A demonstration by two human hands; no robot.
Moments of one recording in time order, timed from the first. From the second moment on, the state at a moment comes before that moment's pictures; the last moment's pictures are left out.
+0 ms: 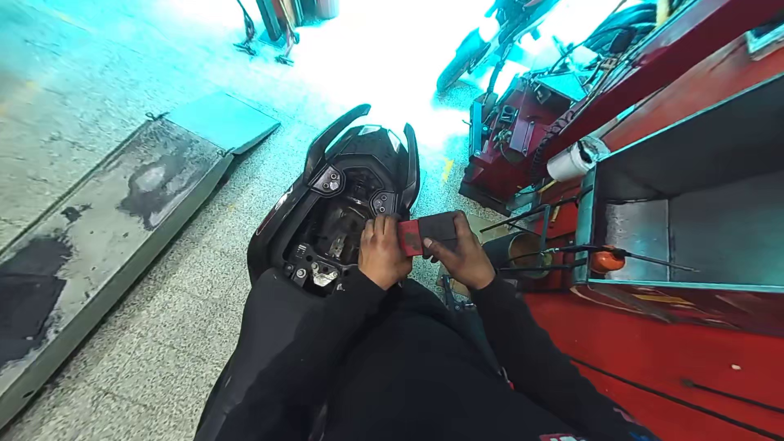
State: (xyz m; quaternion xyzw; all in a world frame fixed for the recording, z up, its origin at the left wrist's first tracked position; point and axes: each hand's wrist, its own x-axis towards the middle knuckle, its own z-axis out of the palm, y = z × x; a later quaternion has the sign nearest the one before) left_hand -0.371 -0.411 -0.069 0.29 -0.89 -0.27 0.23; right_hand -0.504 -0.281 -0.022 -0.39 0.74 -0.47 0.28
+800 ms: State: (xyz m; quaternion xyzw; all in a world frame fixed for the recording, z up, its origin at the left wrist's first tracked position) left_hand -0.369 -0.451 -0.077 0.06 -0.75 -0.63 0.20; right_hand -0.543 -0.286 -0.023 -0.59 0.63 -0.46 0.22
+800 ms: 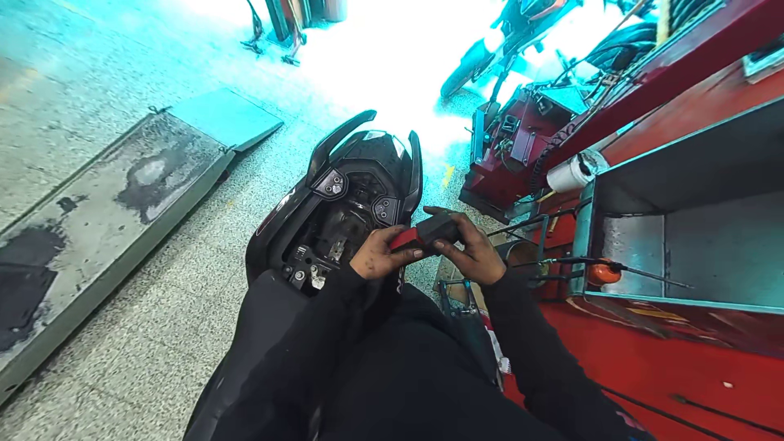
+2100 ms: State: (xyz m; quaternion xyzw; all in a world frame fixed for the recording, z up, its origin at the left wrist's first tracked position) left_hand -0.357 -0.461 -0.082 0.14 -0.81 -0.53 0.22; right_hand -0.508 -0.337 -0.034 -0.61 0.66 -0.41 0.17
